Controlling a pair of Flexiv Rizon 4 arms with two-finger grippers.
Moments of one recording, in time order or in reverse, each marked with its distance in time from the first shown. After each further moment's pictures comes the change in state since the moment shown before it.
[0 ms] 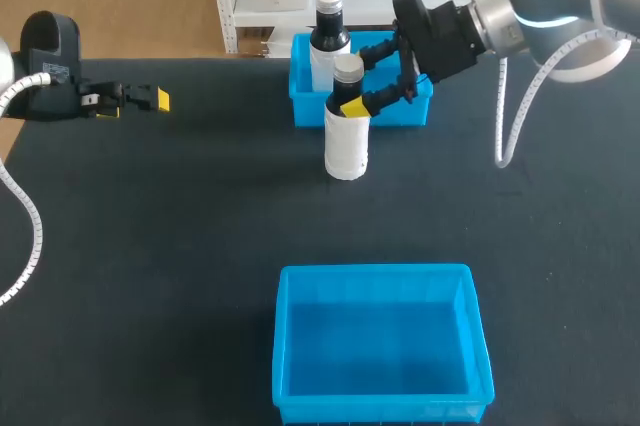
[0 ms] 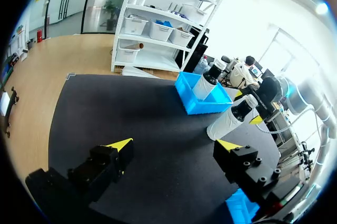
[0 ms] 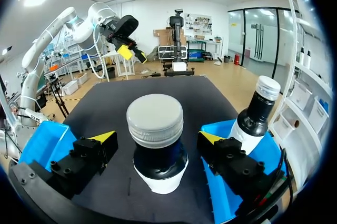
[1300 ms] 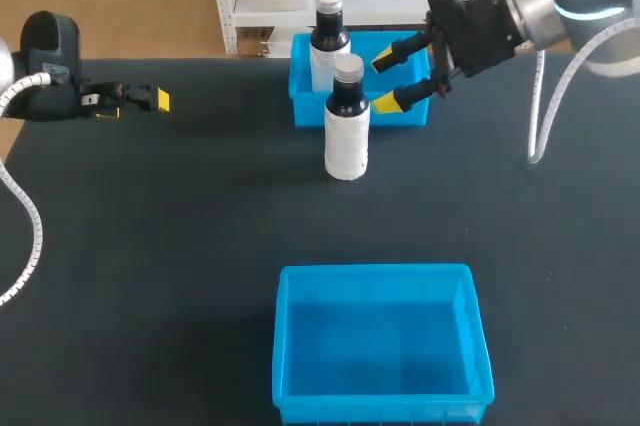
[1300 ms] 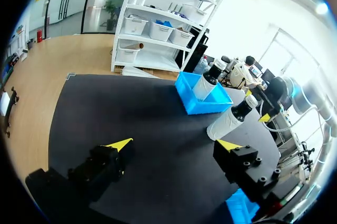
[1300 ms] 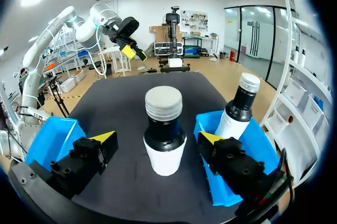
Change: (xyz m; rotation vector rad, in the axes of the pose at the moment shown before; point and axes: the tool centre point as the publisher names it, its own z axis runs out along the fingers) left arm 0.000 0.000 0.000 0.000 0.000 0.000; right arm 0.008 0.011 -0.042 0.046 0.034 0.006
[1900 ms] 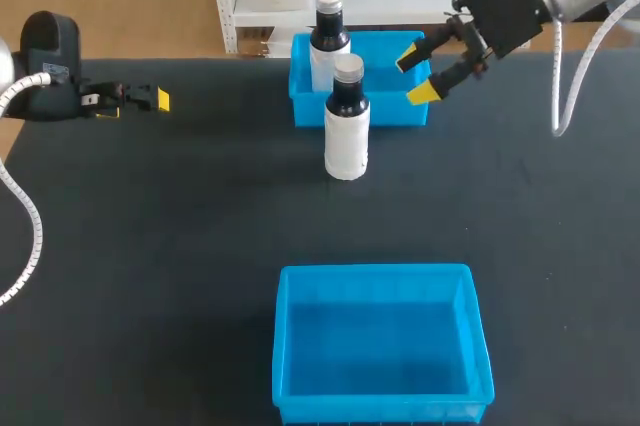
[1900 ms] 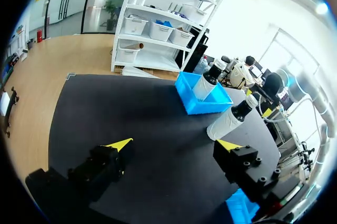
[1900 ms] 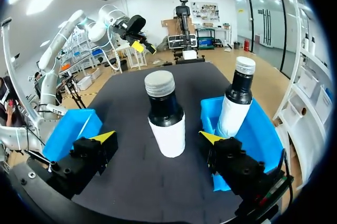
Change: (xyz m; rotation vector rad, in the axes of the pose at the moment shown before) left arm 0.000 0.000 0.000 0.000 0.000 0.000; right arm 0.020 -0.009 -0.036 -0.157 0.052 0.041
